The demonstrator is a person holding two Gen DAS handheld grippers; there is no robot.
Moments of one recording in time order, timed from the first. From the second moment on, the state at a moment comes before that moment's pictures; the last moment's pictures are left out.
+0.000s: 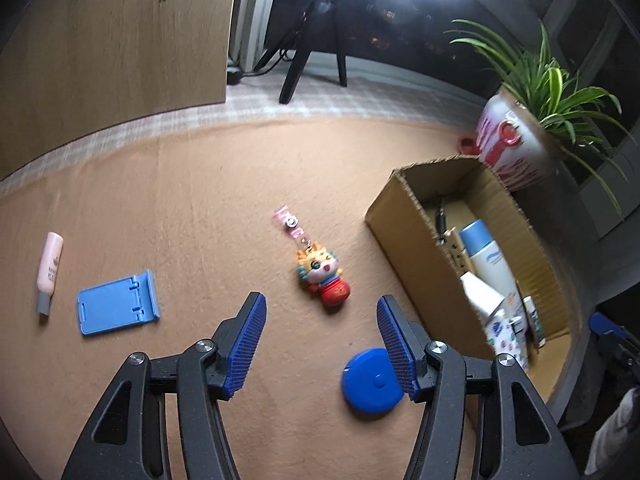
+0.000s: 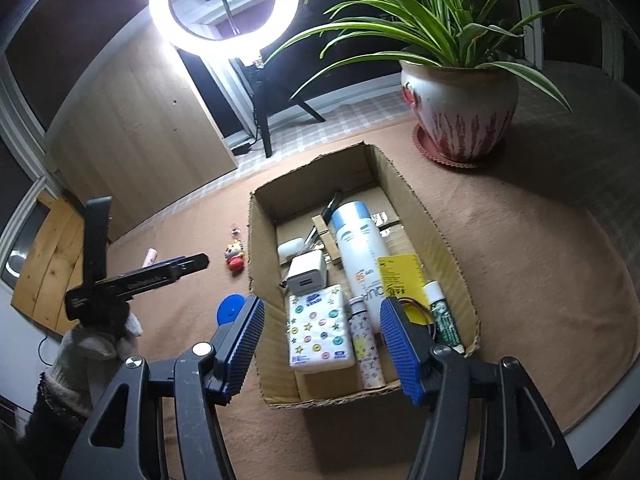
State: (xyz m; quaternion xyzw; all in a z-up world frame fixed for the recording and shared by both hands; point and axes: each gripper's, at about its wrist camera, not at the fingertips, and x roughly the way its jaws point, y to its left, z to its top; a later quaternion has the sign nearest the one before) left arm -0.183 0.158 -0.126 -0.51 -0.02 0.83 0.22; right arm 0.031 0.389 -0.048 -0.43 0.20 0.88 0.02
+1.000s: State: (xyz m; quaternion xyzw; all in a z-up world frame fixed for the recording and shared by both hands) left arm -0.217 0.193 -0.168 -0.55 -0.01 0.81 0.21; right arm 0.051 0.346 -0.031 -0.42 0.17 0.89 -0.01
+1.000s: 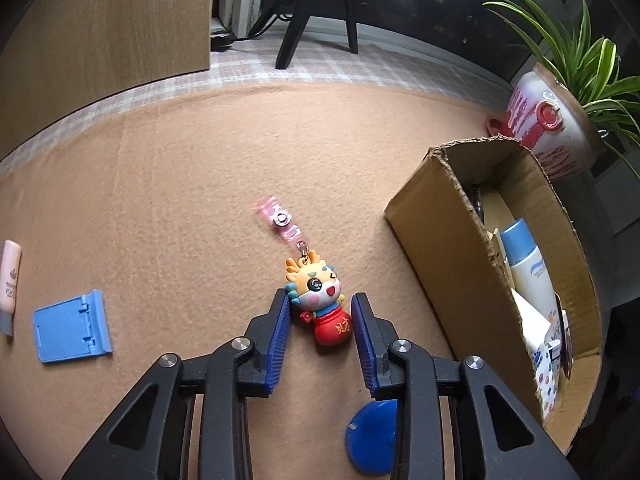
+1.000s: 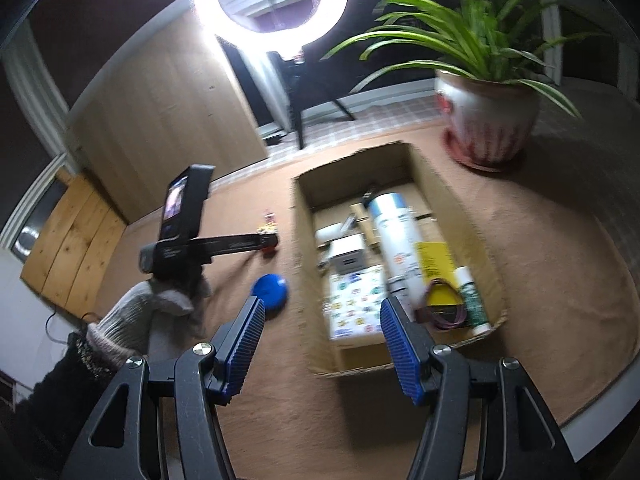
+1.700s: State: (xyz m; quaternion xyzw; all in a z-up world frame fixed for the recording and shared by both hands) left arm -0.145 0.075 -0.167 -0.55 -0.04 0.81 0.20; right arm -0.026 0.228 -0.111 -0.52 0.14 0.84 -0.05
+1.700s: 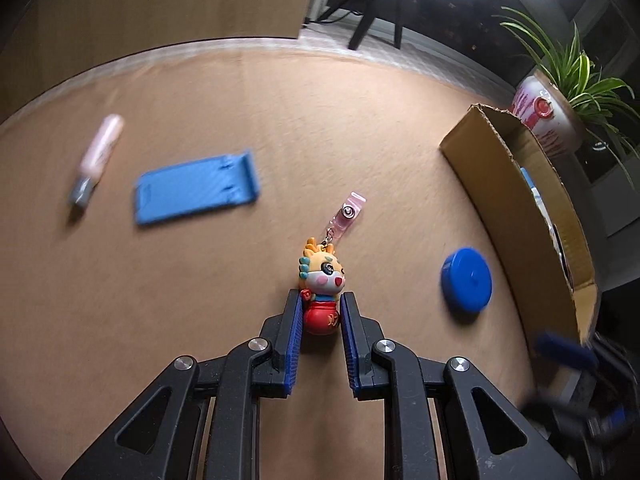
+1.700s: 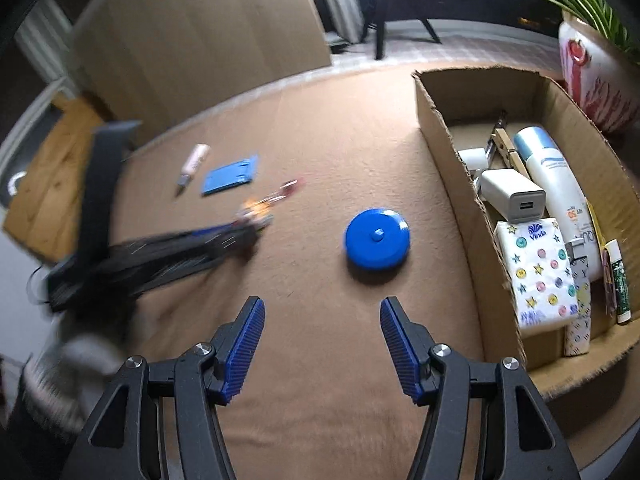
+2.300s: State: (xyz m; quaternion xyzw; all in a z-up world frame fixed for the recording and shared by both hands) left arm -0.105 0.031 -0.169 -0.56 -0.08 0.80 0.20; right arm -0.070 0.225 -0.151 -0.54 0.10 0.83 0.06
